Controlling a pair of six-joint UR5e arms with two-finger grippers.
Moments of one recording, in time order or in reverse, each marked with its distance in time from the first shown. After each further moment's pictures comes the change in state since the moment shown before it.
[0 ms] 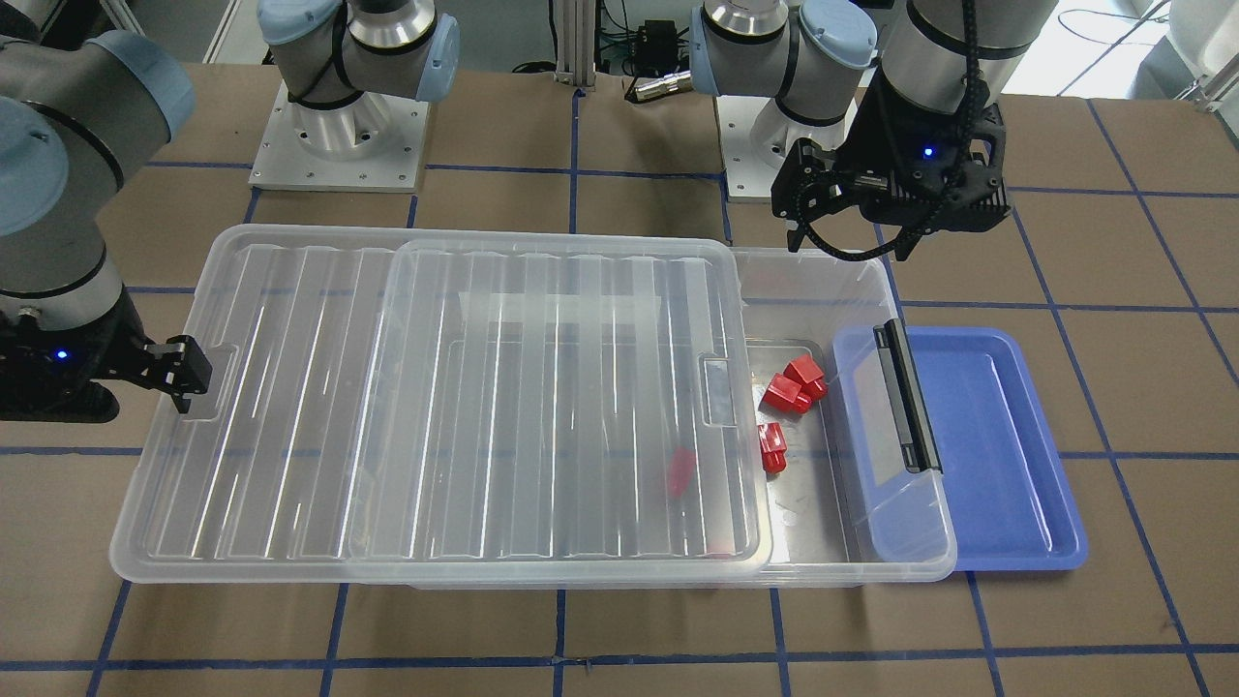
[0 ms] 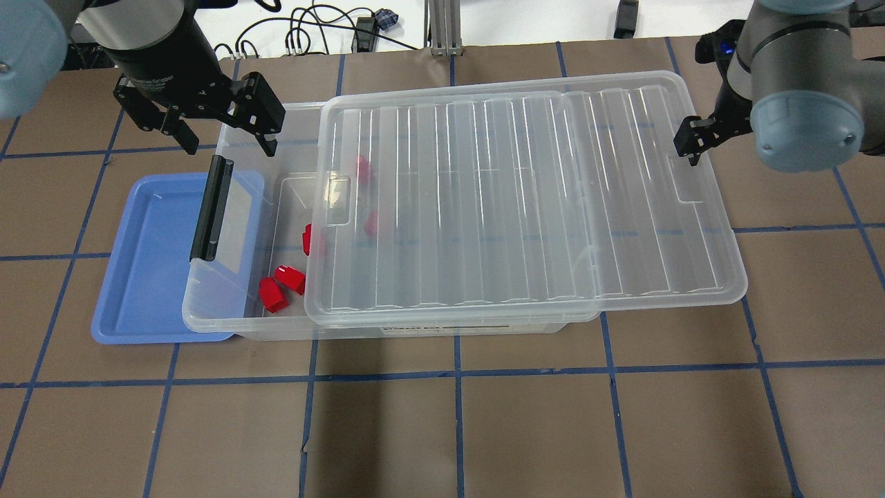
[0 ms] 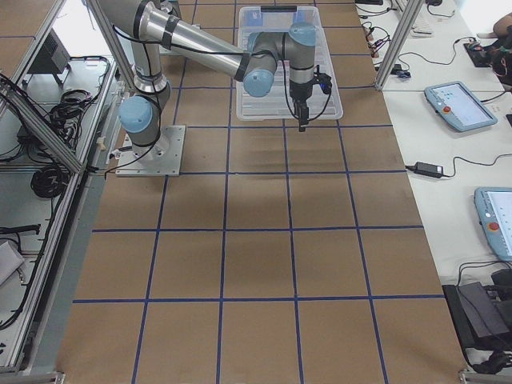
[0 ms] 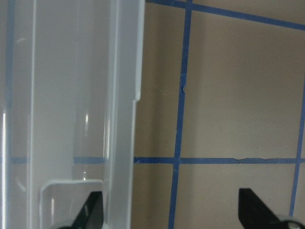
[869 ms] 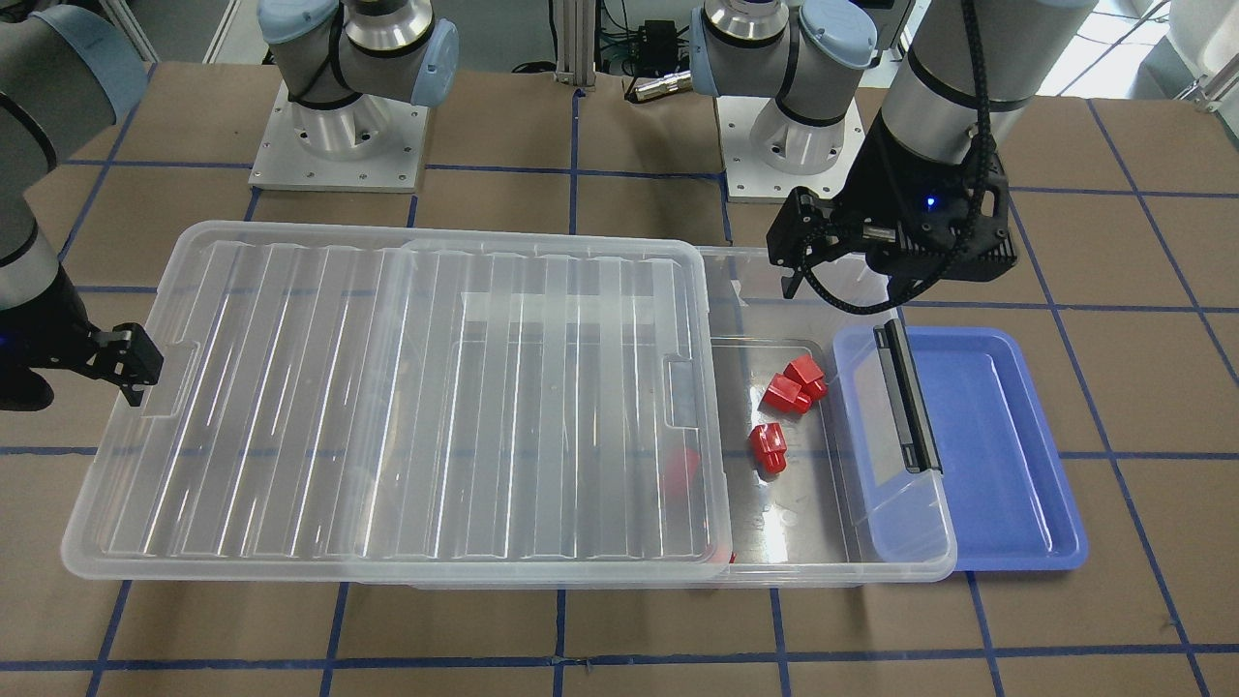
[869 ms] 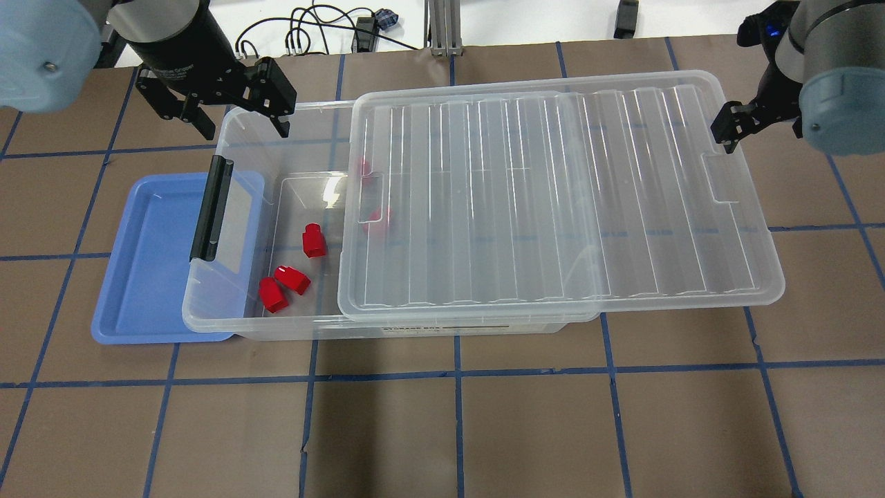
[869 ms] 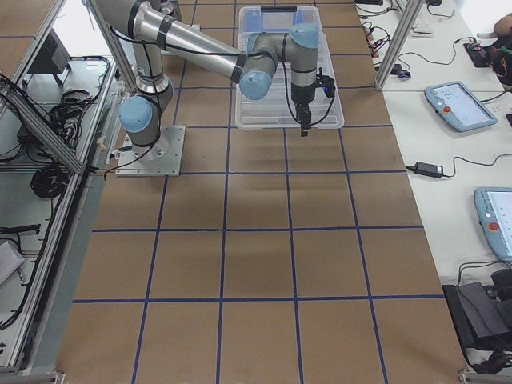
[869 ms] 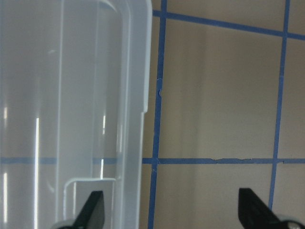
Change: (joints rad) left arm 0.006 -0.067 -0.002 0.124 -0.045 -0.052; right arm -0.026 -0.019 -0.068 0.064 0.024 -0.032
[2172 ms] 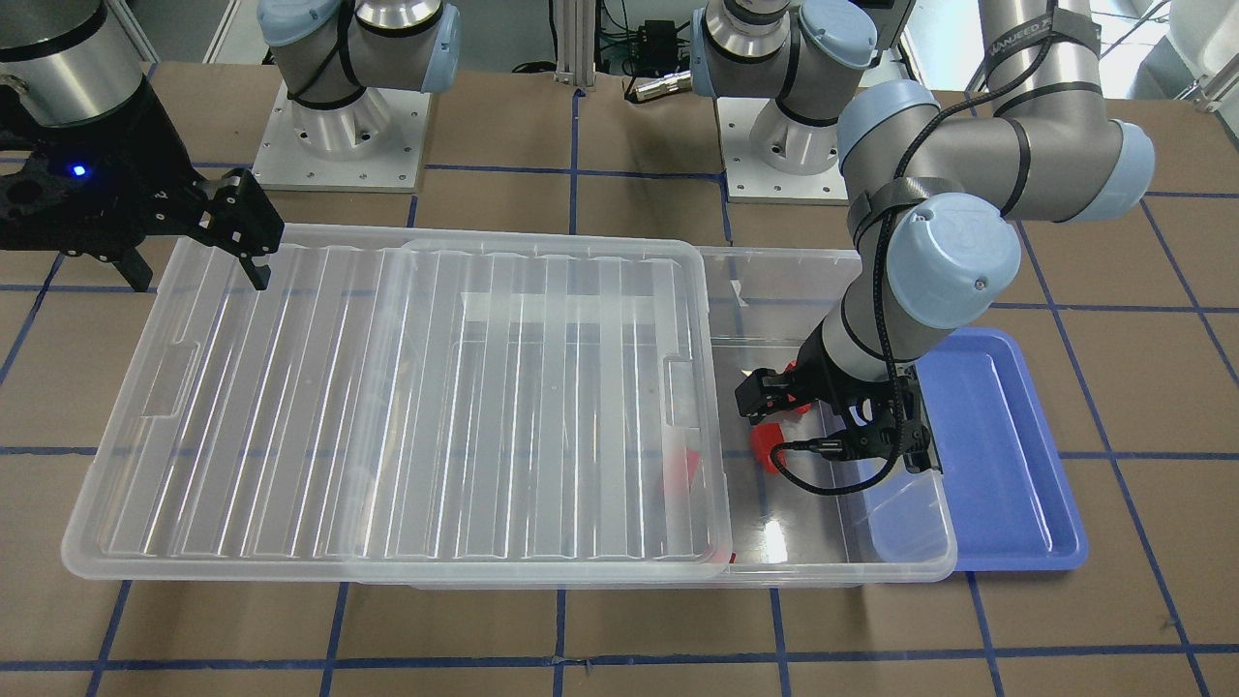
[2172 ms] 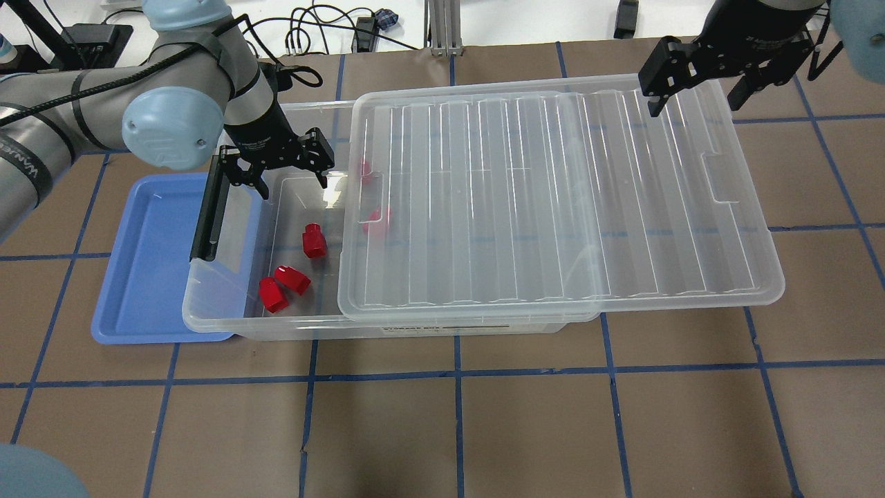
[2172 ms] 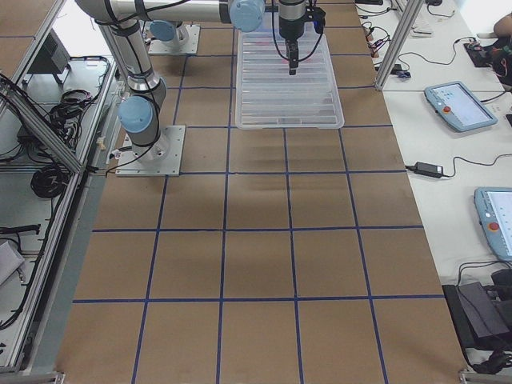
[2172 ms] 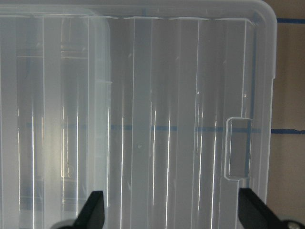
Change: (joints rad) left arm 0.021 -0.191 -0.174 0.221 -0.008 -0.142; right arm 0.161 -0.128 -0.179 0.366 0.187 0.228
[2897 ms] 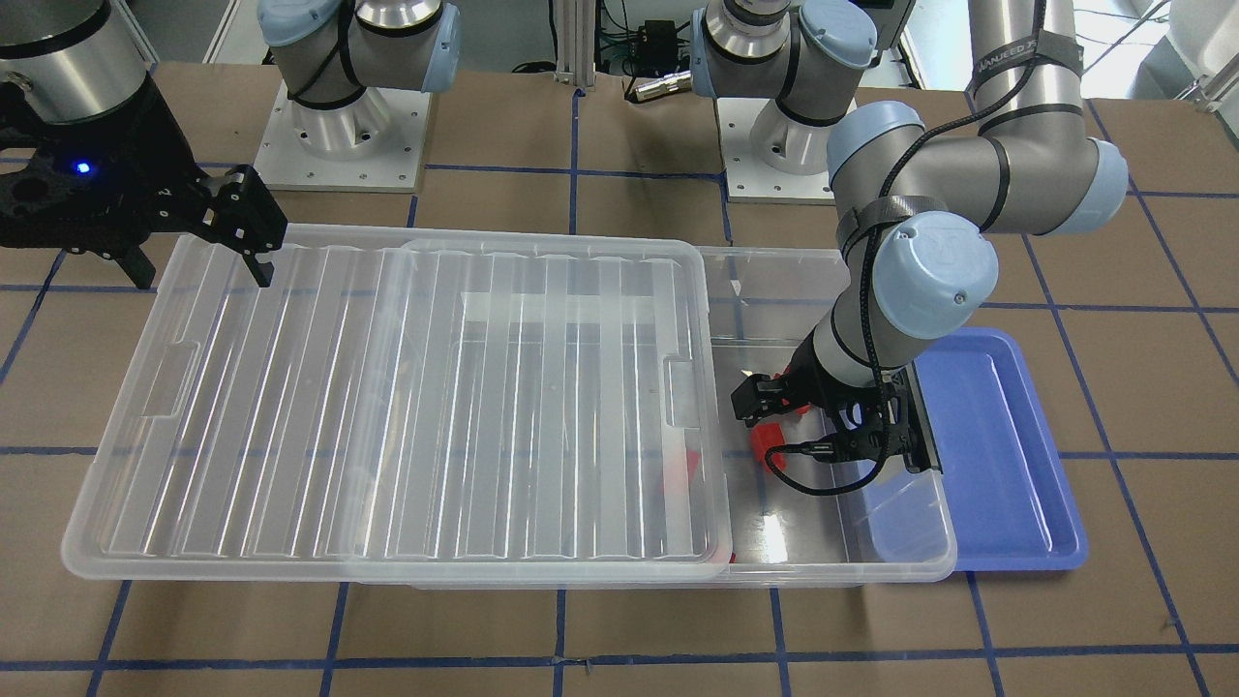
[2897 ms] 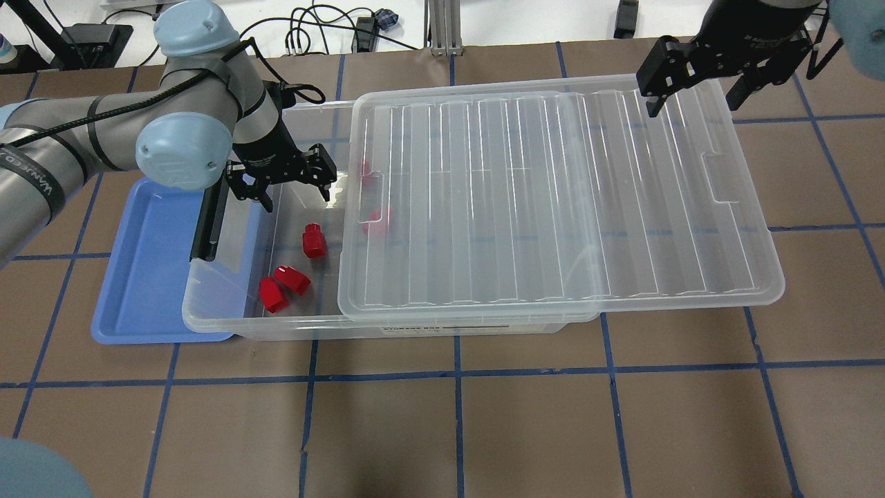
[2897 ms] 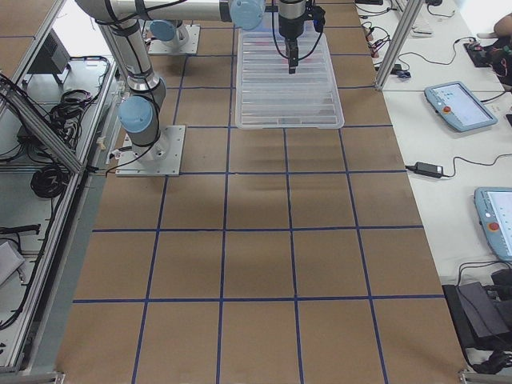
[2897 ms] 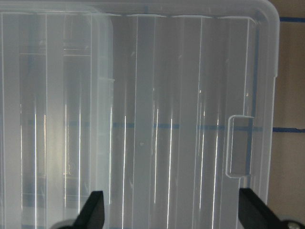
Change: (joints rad) left arm 0.003 -0.003 -0.056 0.056 0.001 -0.006; right arm 0.004 0.000 -0.002 0.009 -0.002 0.000
